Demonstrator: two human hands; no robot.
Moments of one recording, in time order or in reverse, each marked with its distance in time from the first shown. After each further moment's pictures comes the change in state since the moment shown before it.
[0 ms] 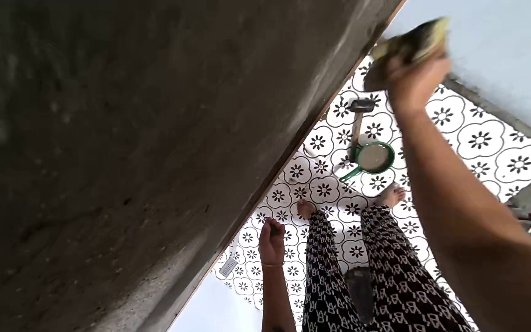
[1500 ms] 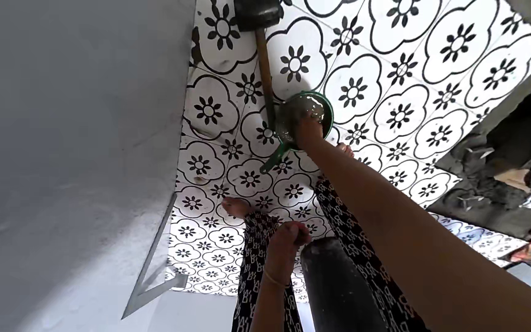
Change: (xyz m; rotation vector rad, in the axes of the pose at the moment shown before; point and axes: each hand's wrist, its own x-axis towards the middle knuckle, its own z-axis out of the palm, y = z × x) left_hand 0.091 -0.319 0.047 0.670 -0.180 -0.723; right_hand 0.011 0.468 0.230 -0.632 -0.944 0.349
